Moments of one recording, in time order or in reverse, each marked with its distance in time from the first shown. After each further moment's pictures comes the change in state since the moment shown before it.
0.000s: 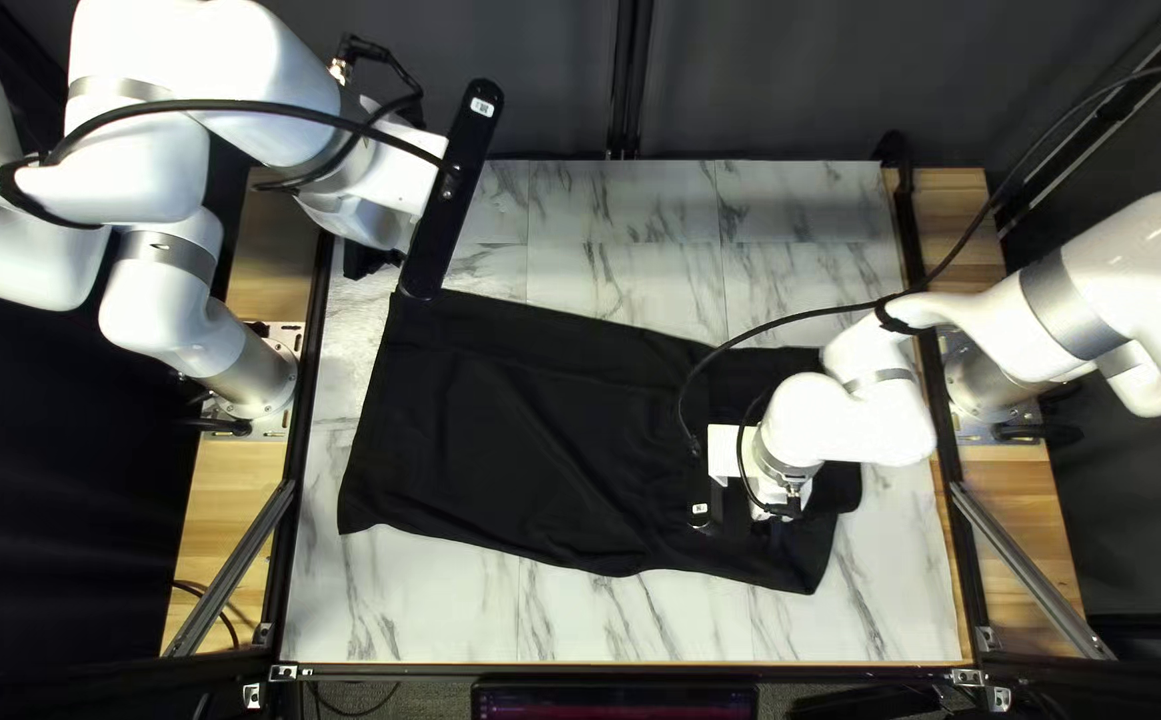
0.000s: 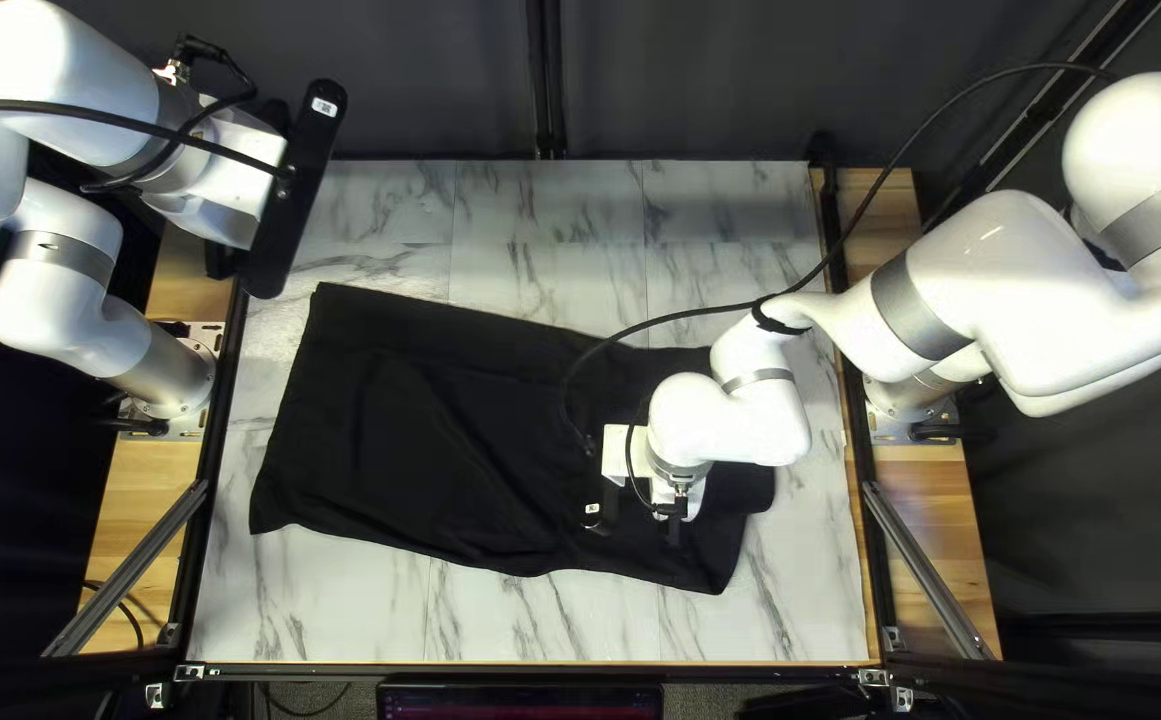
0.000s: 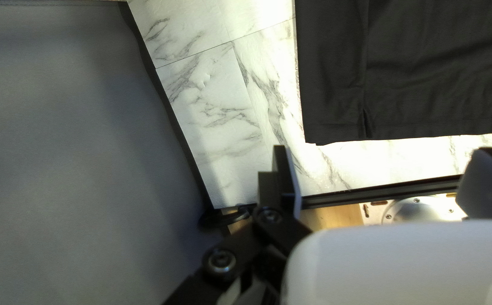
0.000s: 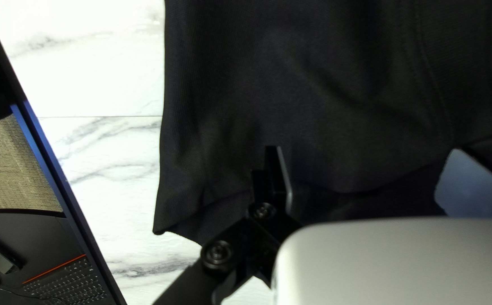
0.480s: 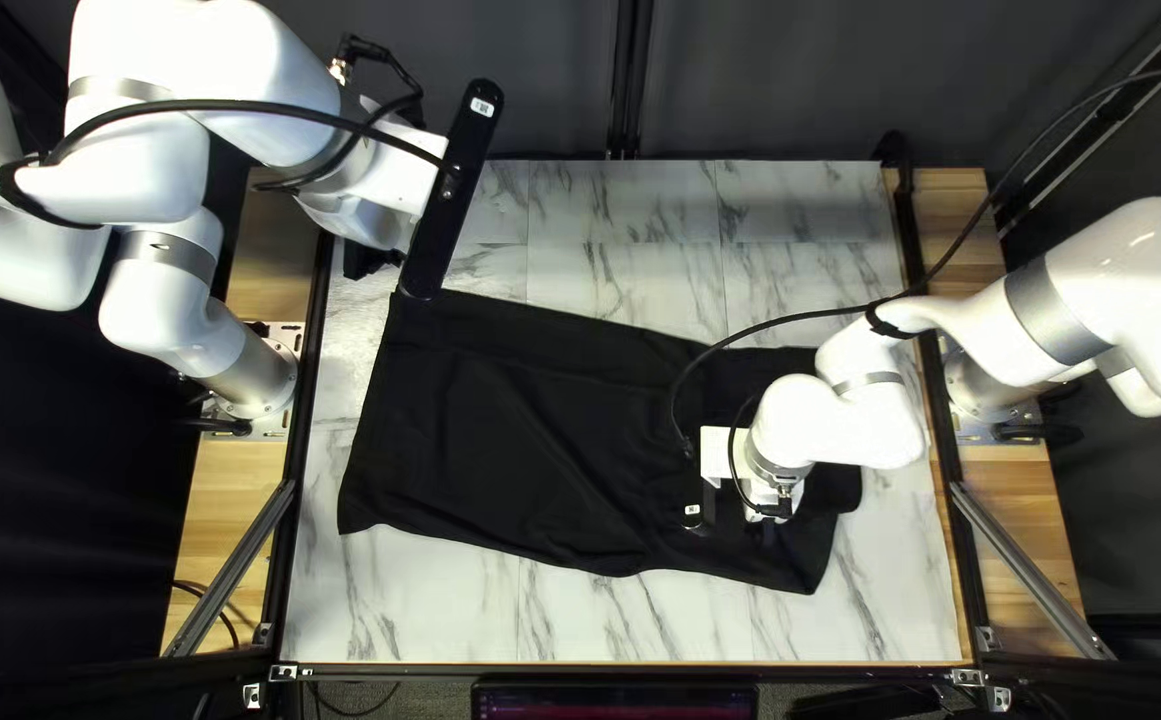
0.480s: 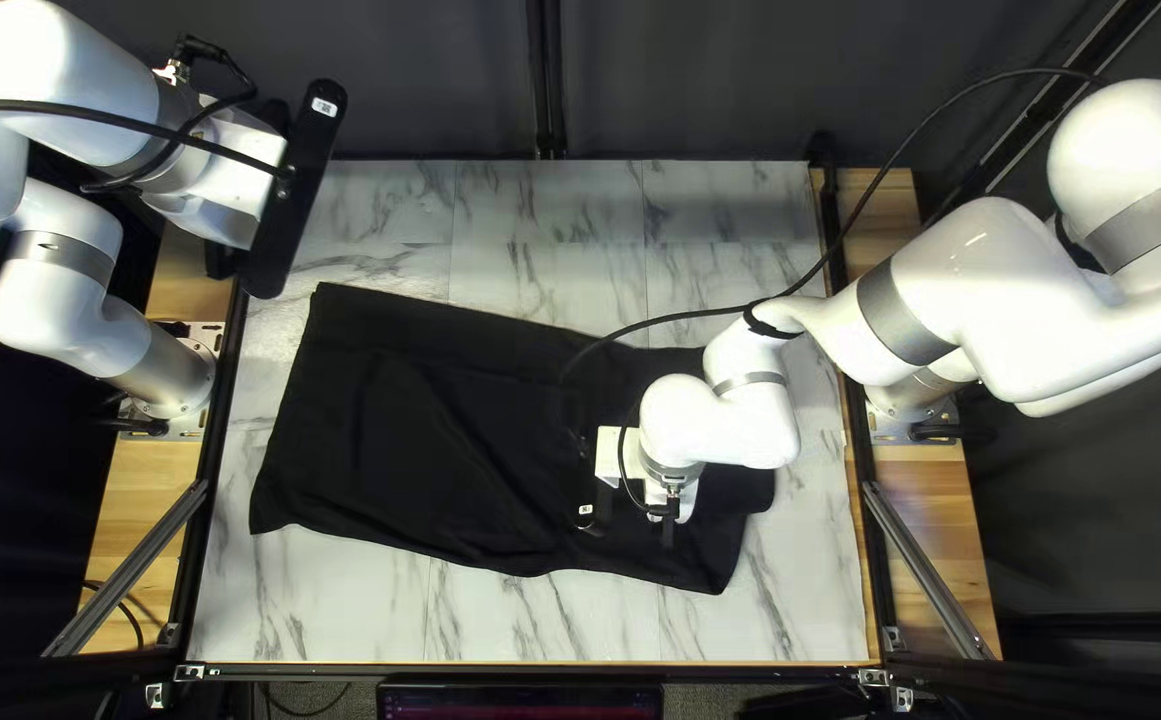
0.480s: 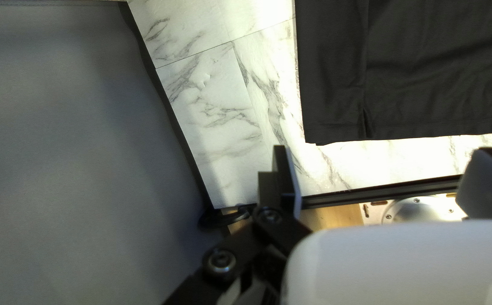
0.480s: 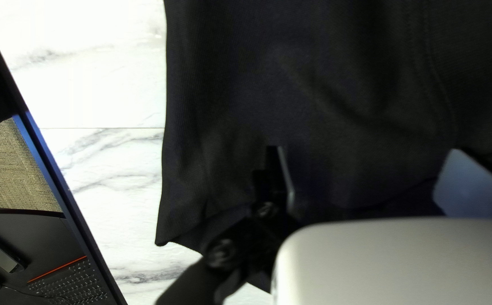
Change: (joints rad) left arm 0.000 0.000 0.000 0.000 0.000 0.000; right arm 0.011 -0.012 -0.014 -0.038 0.017 0.047
